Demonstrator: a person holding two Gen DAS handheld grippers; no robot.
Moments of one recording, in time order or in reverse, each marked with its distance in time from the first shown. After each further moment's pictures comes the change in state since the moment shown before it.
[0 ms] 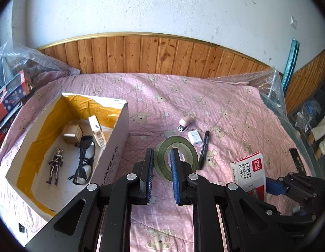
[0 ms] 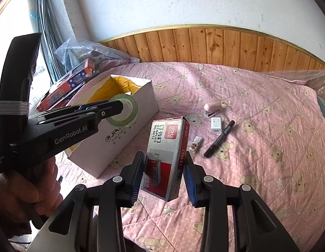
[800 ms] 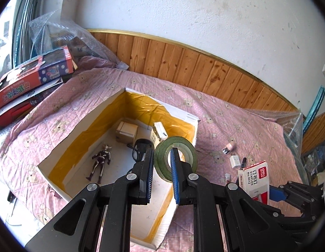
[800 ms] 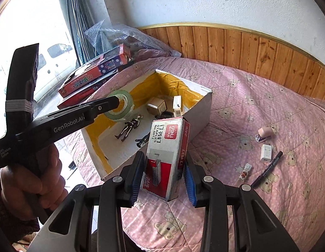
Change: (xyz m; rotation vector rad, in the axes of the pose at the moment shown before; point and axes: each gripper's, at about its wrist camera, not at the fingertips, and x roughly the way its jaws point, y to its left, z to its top) left arm -0.024 0.142 -0.001 -0.255 -0.071 0.107; right arm 0.058 0.092 0.052 -0.157 0.058 0.143
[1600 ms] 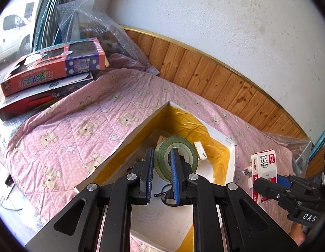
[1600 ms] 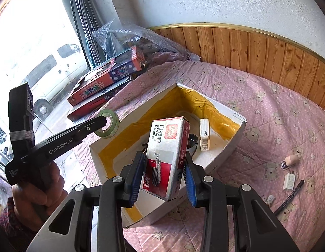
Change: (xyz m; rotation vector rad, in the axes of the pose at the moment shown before) left arm 0.002 0.097 0.029 -0.148 -0.020 0.065; right arm 0.053 0.023 0.072 0.016 0.025 0.108
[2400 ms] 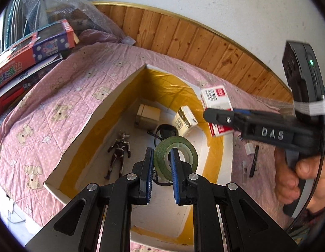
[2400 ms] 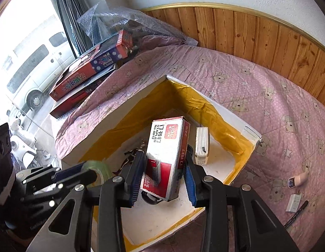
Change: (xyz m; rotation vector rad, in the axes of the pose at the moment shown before) left arm 0.050 -0.026 -0.032 0.168 0.229 -0.093; right arm 0.091 -0.025 0.049 -0.019 0.139 -0.056
